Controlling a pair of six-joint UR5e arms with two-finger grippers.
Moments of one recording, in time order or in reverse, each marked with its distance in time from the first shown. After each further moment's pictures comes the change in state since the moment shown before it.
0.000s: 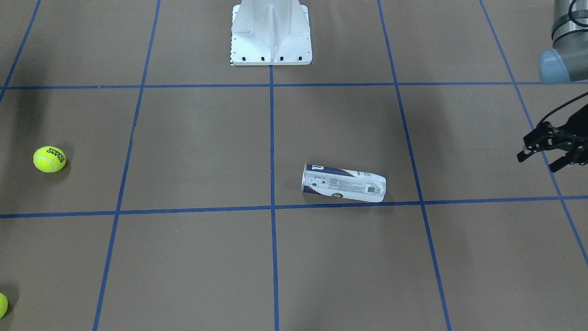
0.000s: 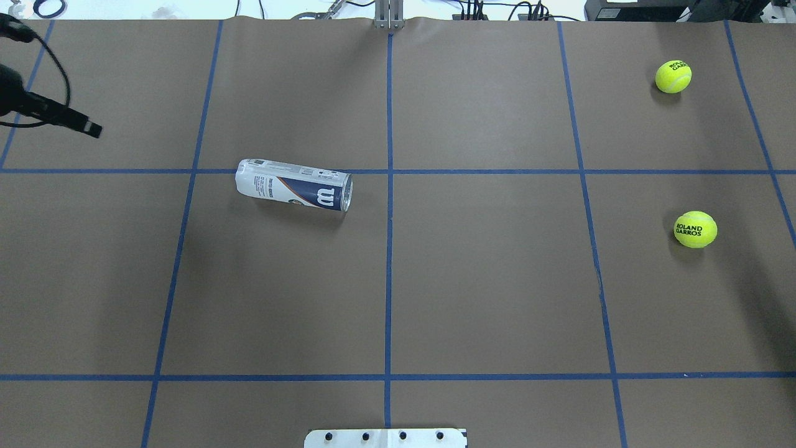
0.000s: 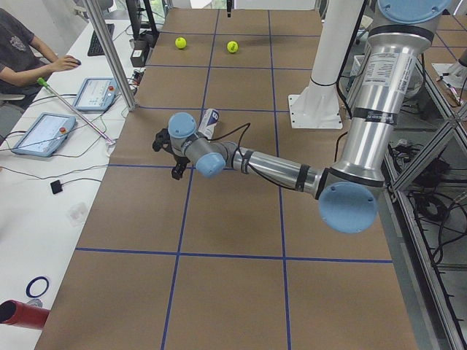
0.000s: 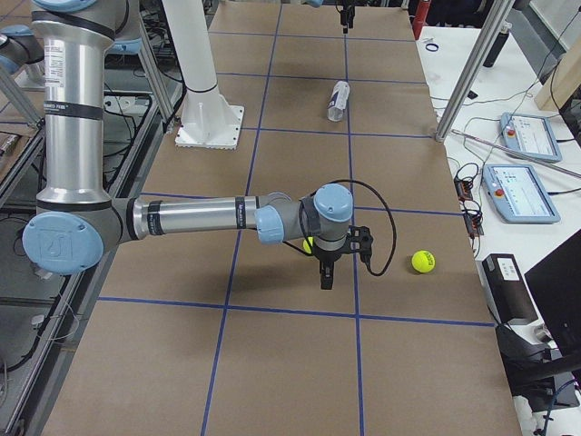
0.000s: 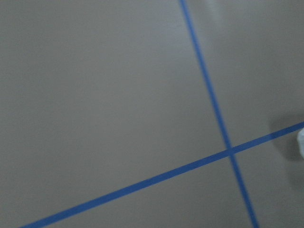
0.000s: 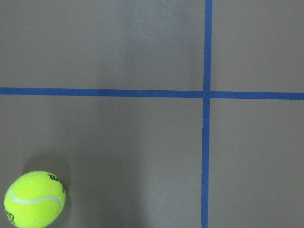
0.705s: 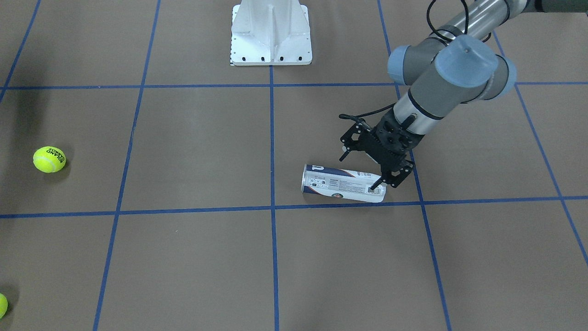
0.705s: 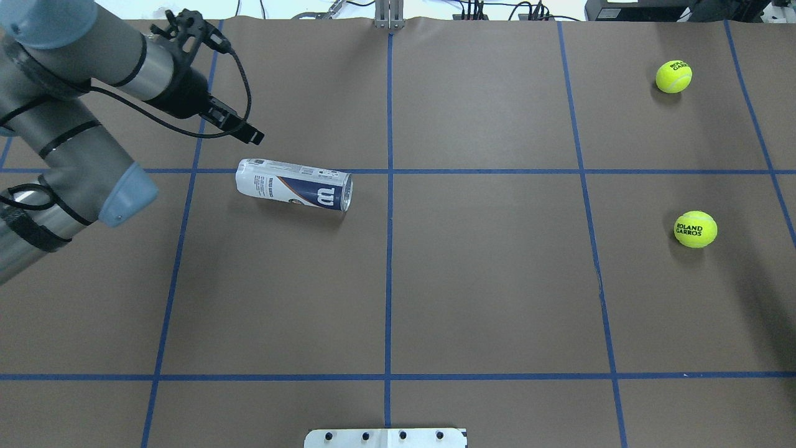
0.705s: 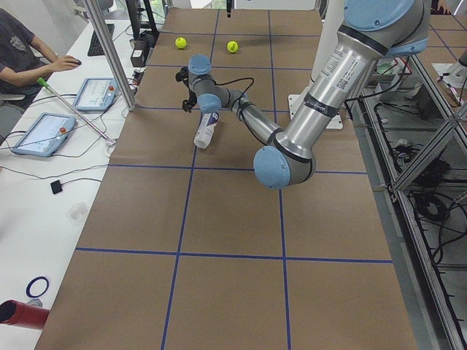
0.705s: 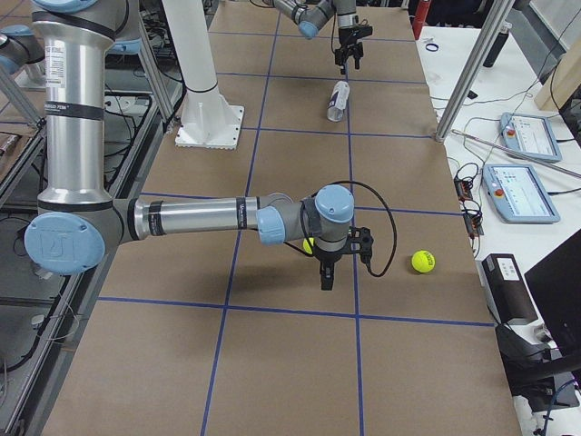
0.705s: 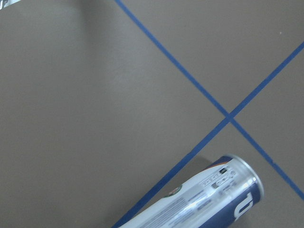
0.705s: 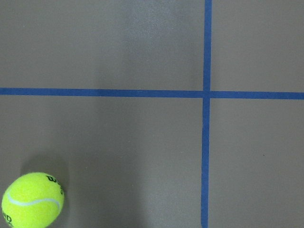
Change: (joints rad) left arm 0.307 -0.328 0.009 0.044 0.255 0.067; right arm -0.003 0.004 -0.006 -0.001 -0.001 0.002
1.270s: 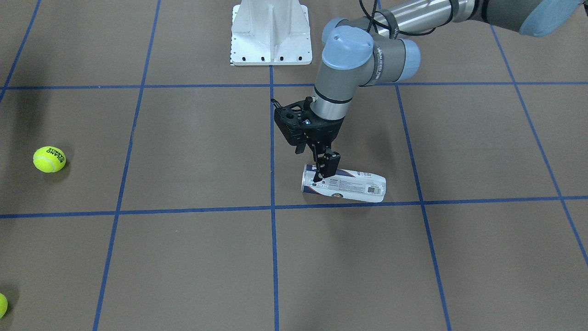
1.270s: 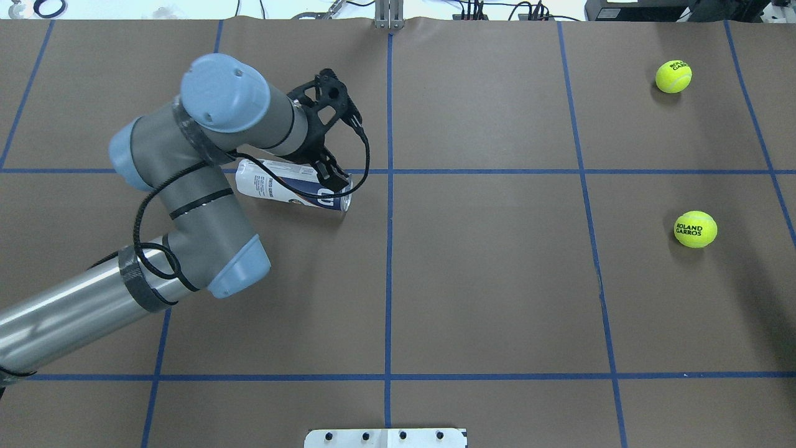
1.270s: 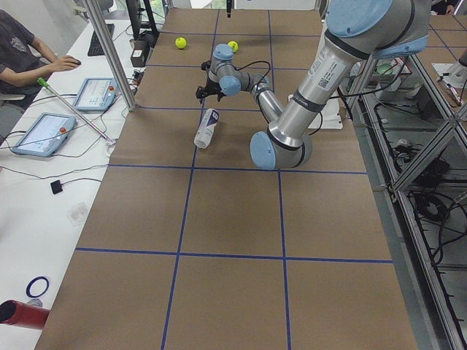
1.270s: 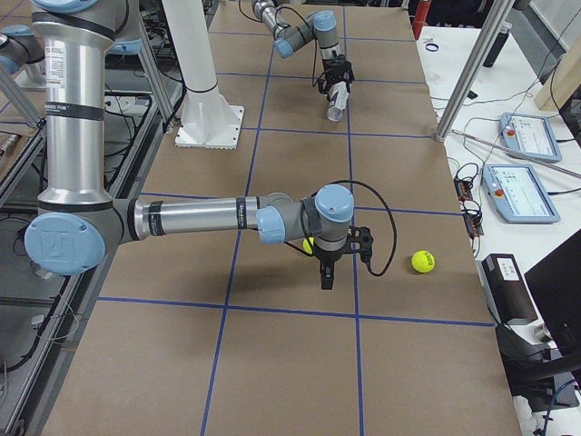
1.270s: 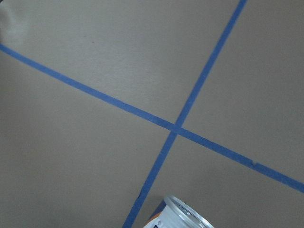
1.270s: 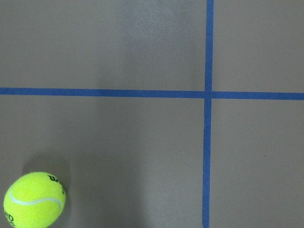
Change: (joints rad) left arm 0.207 -0.133 0.023 0.254 0.306 0.429; right arm -0.001 0.000 0.003 0.000 0.001 0.000
